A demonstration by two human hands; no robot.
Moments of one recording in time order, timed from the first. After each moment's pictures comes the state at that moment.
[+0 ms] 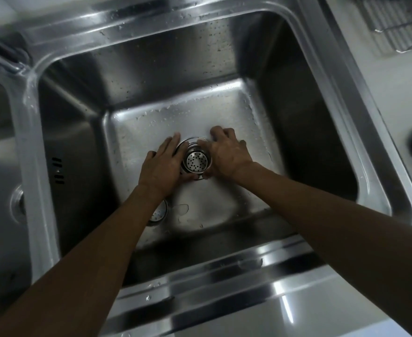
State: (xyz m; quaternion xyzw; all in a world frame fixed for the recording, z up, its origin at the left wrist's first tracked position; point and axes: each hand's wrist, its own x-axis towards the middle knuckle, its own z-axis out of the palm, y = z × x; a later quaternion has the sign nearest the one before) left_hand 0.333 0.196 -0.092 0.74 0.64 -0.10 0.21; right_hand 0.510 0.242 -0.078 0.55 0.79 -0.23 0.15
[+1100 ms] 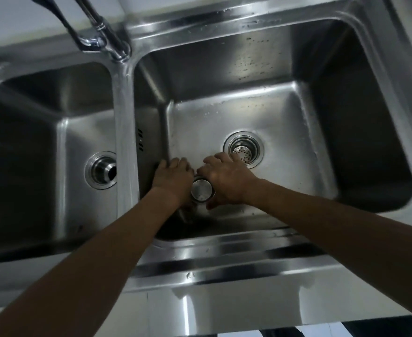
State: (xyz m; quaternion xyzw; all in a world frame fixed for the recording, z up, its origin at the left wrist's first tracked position) left_hand 0.271 0.121 -0.029 0.69 0.62 -0.31 0.19; right_hand 0.427 0.161 -0.052 0.32 0.92 -0.14 0.18
